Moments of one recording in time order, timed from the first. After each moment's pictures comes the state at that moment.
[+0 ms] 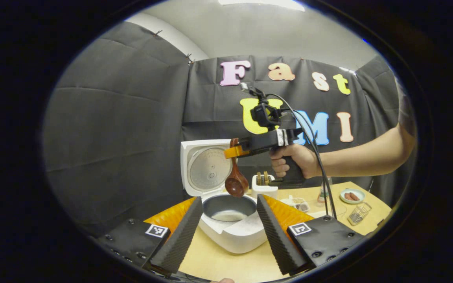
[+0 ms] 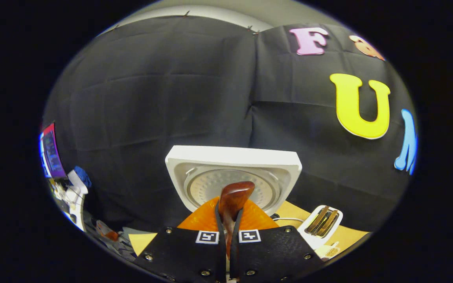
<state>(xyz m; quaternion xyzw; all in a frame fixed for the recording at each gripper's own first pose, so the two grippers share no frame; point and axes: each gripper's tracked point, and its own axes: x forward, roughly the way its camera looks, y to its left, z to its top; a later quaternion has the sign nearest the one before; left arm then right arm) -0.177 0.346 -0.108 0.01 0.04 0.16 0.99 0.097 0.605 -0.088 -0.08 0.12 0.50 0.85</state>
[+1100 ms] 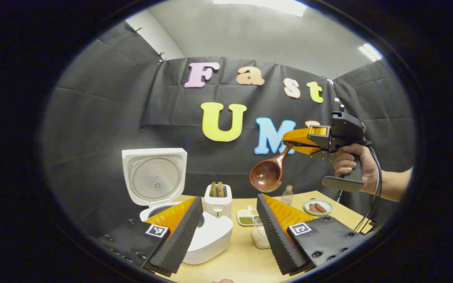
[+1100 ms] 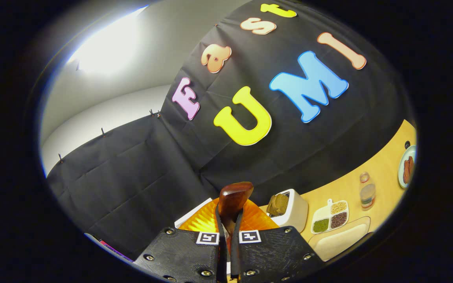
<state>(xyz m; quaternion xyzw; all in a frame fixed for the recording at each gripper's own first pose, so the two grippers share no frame) -0.141 0.263 -0.094 -0.01 0.02 0.03 1.00 0.099 0.273 0.010 0.32 0.11 0.33 0.88</state>
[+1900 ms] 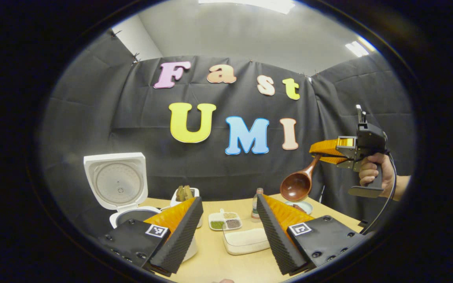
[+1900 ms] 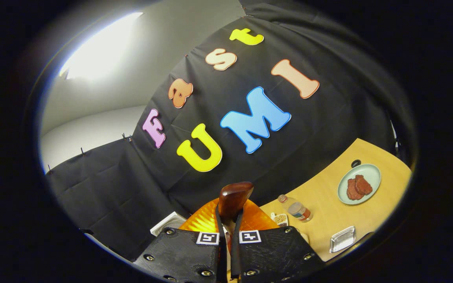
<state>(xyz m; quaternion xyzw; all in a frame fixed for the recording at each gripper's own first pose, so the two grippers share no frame) -0.106 0.167 -0.090 0.01 0.03 -0.05 1.00 0.077 0.075 -0.010 0.32 0.08 0.19 0.92</state>
